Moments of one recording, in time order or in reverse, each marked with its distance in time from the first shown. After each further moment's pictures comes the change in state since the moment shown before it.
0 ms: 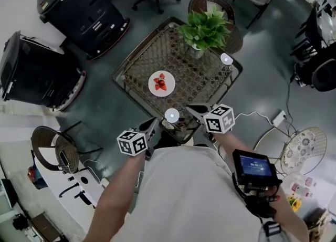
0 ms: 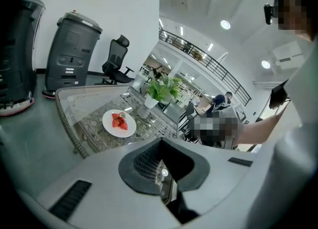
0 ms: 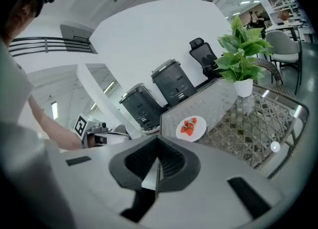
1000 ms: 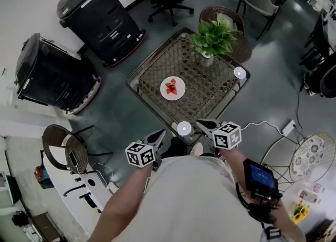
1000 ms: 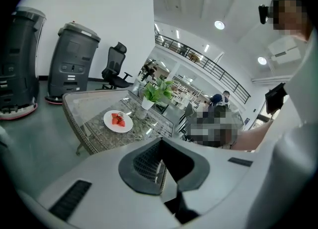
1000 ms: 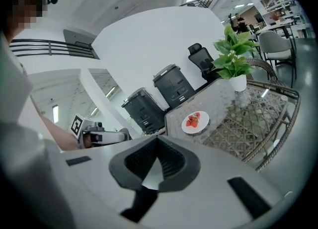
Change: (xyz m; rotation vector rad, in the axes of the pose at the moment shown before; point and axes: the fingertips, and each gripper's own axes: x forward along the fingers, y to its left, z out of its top) left arm -0.050 -0.037 -0.026 0.050 -0.055 0.022; right arm -0.027 0.040 -0.043 0.014 -0.083 0.010
